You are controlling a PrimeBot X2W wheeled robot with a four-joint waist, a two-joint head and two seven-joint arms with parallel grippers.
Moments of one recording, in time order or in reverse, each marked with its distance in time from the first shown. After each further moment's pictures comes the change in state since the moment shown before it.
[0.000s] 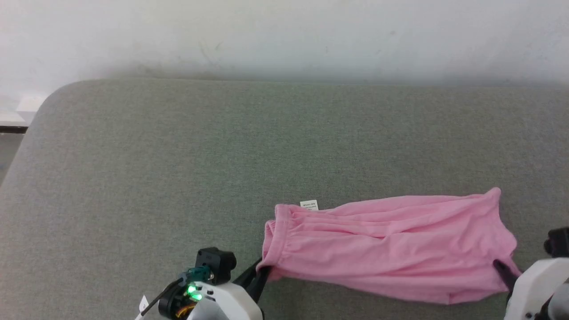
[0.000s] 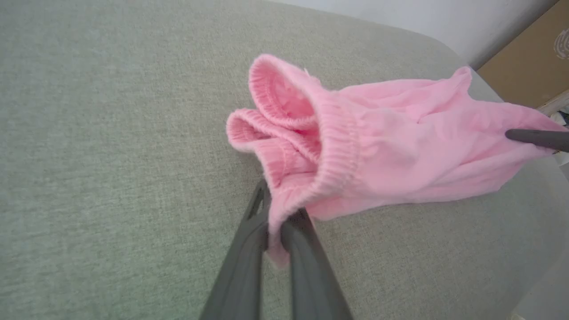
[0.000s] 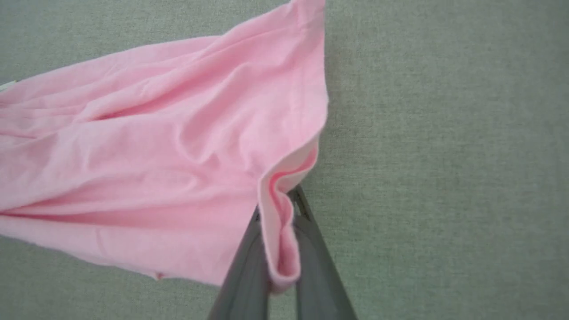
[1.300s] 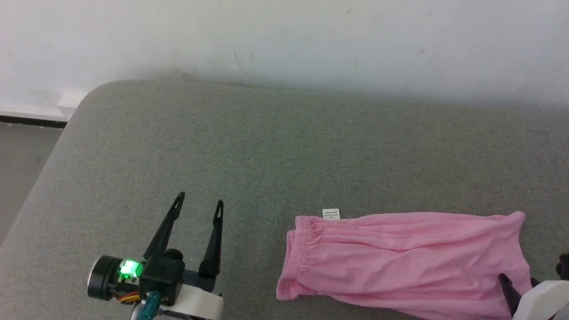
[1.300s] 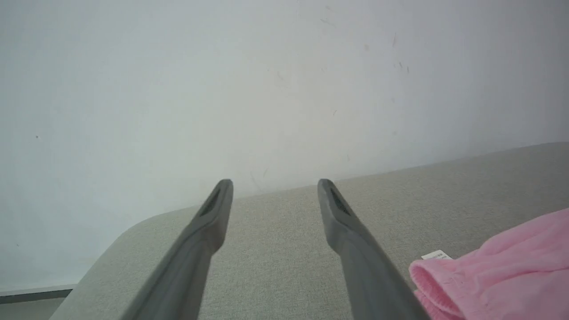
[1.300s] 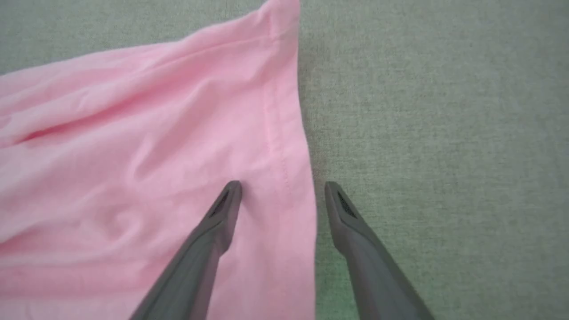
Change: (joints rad) left arm 0.054 0.047 0.183 -0.171 0.399 0.174 -0.366; right arm 0.007 0.072 -0.094 0.194 -0.150 -0.001 -0.228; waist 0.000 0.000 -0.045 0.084
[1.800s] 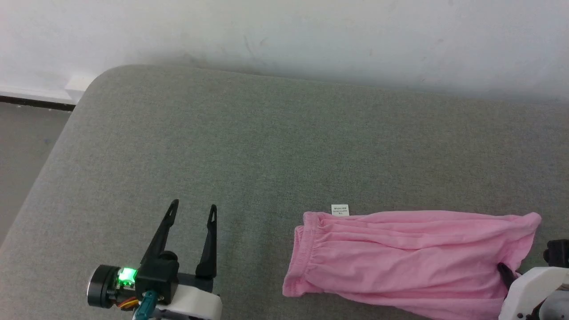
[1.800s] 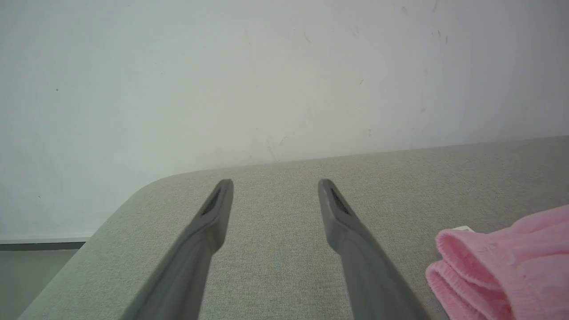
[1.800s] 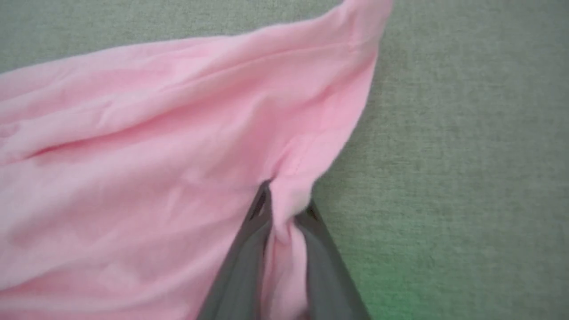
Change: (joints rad) left arm 0.035 -0.064 0.069 0.040 0.016 -0.024 0.000; right arm -0.063 -0.038 0.095 0.088 0.074 -0.006 0.000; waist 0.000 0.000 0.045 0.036
